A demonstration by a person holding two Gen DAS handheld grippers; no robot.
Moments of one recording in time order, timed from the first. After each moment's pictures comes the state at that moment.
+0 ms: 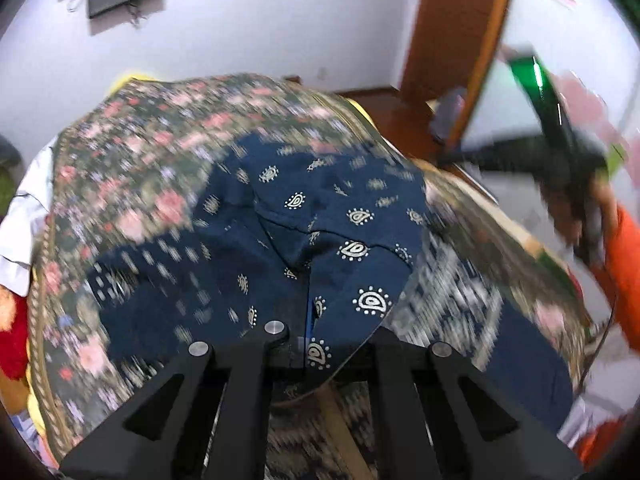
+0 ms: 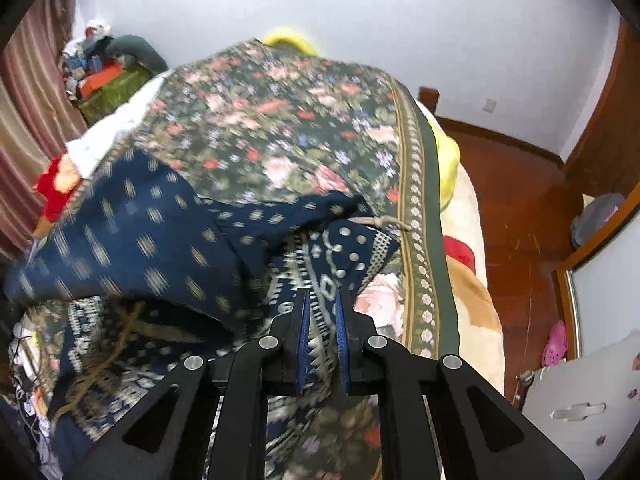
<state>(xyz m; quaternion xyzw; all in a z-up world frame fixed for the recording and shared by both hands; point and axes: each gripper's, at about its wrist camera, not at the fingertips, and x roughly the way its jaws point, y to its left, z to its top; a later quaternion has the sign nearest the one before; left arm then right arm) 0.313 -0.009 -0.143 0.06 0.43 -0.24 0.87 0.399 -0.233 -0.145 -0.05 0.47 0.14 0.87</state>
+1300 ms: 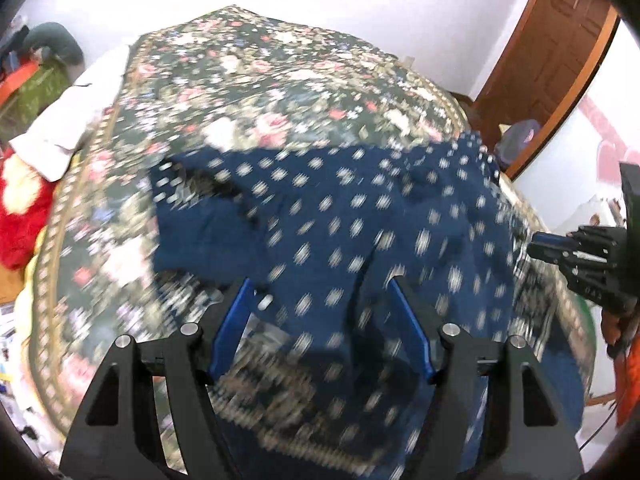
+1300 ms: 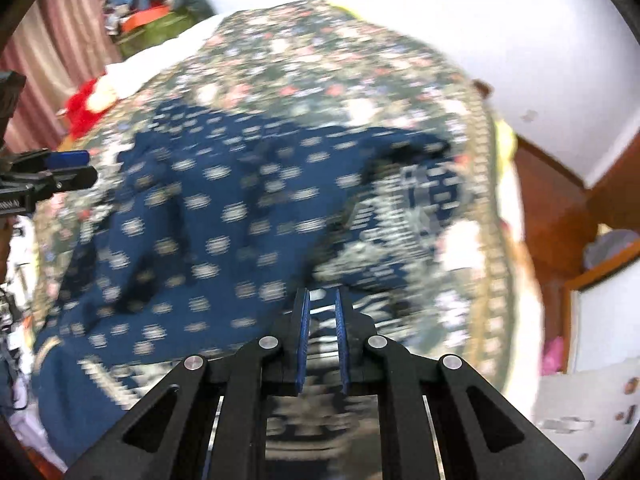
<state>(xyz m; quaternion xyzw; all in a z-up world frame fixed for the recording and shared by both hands) 0.342 0.072 -0.175 -0.05 0.49 -0.10 0.86 0.354 -0.184 -0.186 -0.14 0.50 0.18 0.84</state>
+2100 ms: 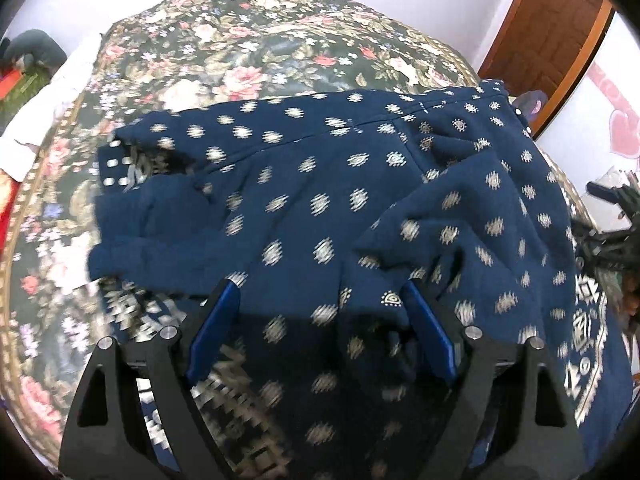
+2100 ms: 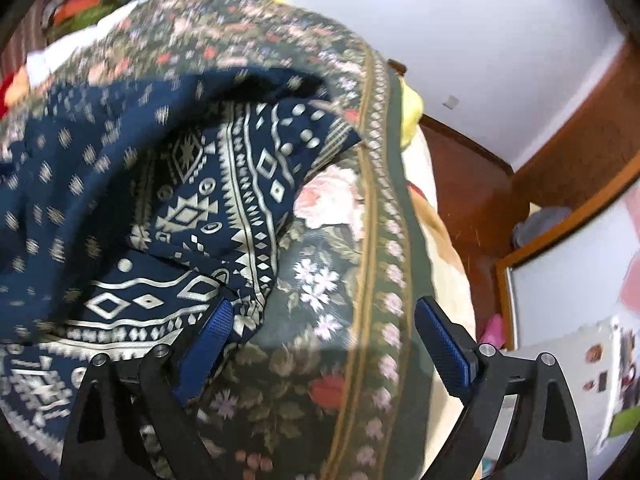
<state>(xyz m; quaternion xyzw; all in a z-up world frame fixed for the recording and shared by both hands) 0.356 0.047 -0.240 -0.01 0.52 -0.10 0.85 0.362 -0.256 -0.224 -0.17 0.48 0.04 0.86</state>
